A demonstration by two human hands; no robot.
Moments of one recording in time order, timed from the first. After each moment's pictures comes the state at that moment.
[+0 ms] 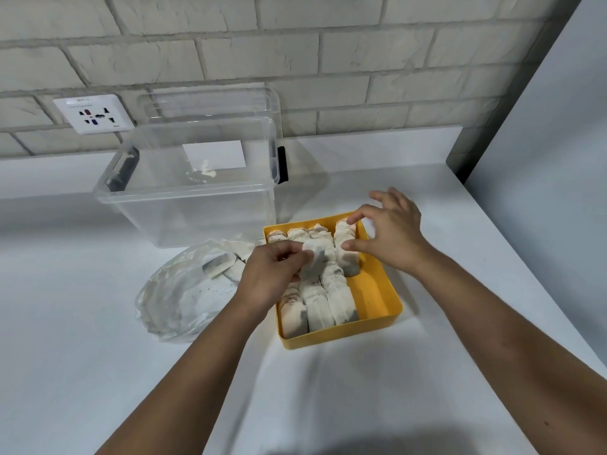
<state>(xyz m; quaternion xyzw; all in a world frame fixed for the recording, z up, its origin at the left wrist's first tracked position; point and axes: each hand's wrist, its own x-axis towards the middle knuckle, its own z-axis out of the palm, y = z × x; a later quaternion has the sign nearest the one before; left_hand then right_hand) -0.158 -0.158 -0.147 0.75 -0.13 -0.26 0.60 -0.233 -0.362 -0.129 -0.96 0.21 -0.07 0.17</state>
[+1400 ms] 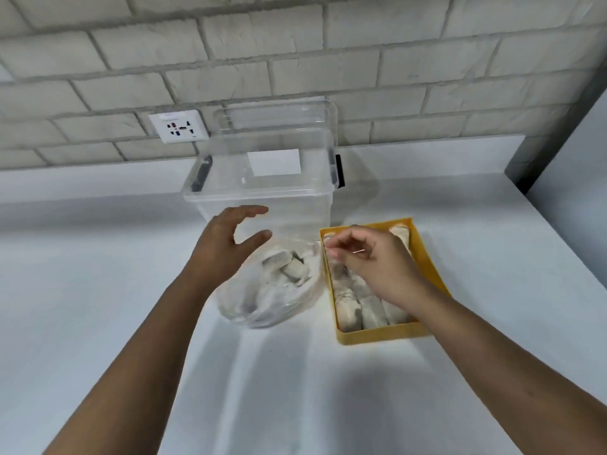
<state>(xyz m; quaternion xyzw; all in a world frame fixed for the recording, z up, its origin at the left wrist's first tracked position) -0.090 -0.032 -0.098 0.89 -0.28 0.00 0.36 -0.227 -0.248 -0.113 -0.82 0.07 -0.14 0.55</state>
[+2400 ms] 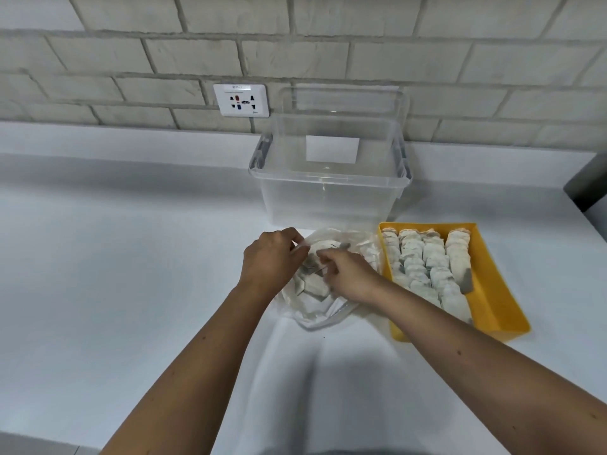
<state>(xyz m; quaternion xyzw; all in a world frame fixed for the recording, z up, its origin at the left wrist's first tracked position) -0.083 0.006 -0.146 0.95 -0.18 -0.03 0.24 -0.139 -0.146 -0.175 -0.94 0.09 0.10 0.32</state>
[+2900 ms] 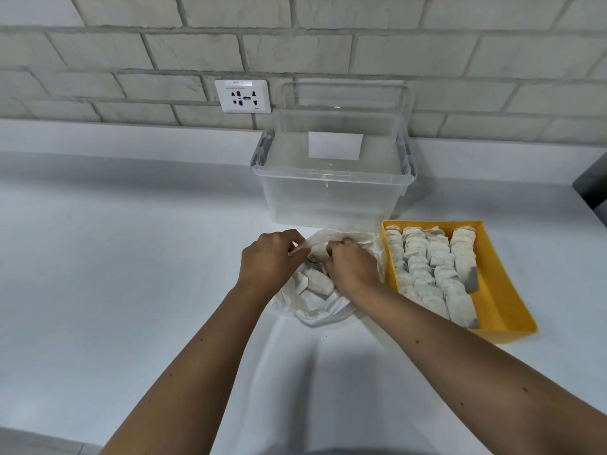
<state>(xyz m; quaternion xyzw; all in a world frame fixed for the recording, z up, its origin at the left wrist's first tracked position) -0.084 0.013 -0.149 0.95 -0.18 -0.04 0.23 -0.121 -0.137 -0.193 -0.98 0.15 -0.01 0.13</state>
